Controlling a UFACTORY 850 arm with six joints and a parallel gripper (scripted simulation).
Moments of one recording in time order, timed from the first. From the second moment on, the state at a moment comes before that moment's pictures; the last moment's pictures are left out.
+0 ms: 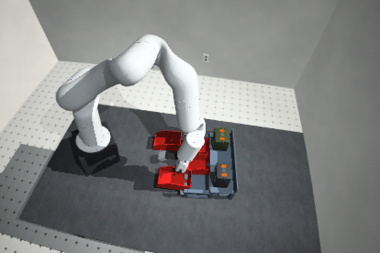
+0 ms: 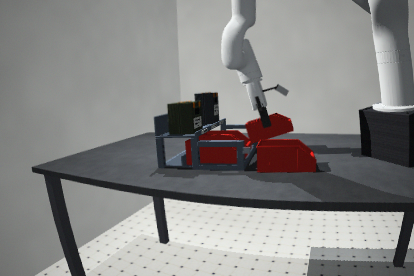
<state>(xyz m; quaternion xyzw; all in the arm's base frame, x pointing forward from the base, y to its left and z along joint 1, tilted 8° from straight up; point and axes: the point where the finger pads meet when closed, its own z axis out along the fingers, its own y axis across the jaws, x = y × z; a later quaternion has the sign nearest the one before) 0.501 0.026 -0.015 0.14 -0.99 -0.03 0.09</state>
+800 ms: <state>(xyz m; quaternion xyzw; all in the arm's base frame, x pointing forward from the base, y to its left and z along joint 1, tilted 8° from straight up) 0.527 0.033 -0.012 0.14 -0.99 -0.03 0.08</state>
